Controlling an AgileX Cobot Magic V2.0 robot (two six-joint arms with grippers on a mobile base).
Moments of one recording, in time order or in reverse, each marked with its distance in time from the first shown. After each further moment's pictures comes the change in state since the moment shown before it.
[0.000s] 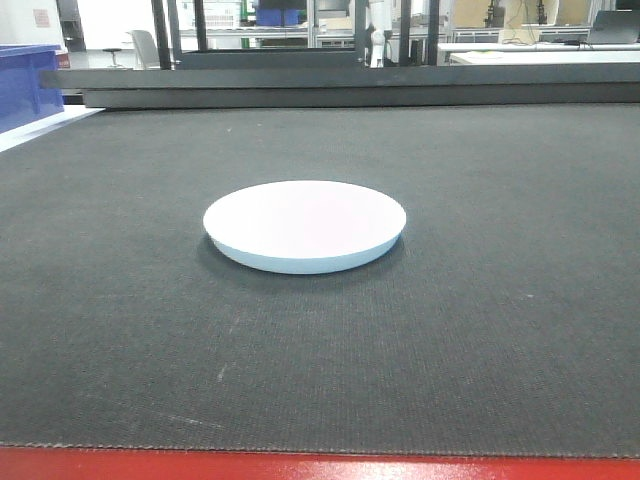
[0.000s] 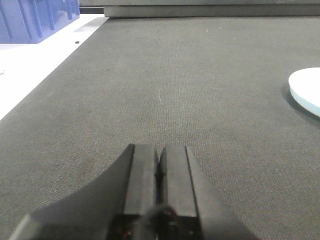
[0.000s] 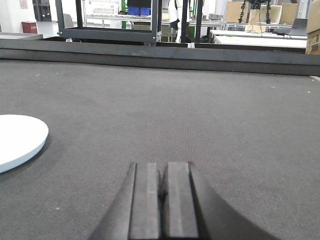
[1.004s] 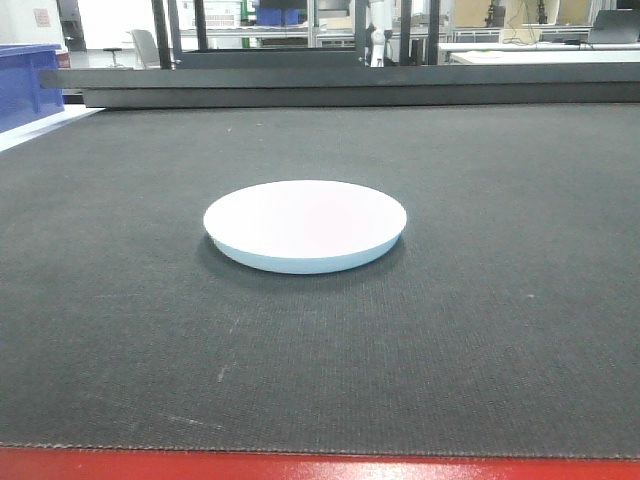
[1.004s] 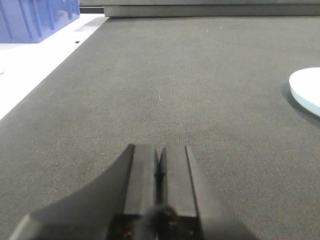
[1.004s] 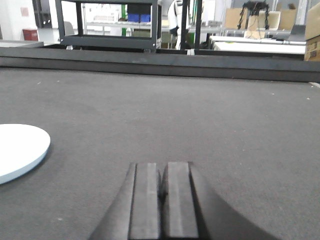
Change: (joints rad) left arm 0.000 0.000 0.000 0.000 0.000 0.000; right arm 0.000 0.000 -0.074 0.004 0.065 0.002
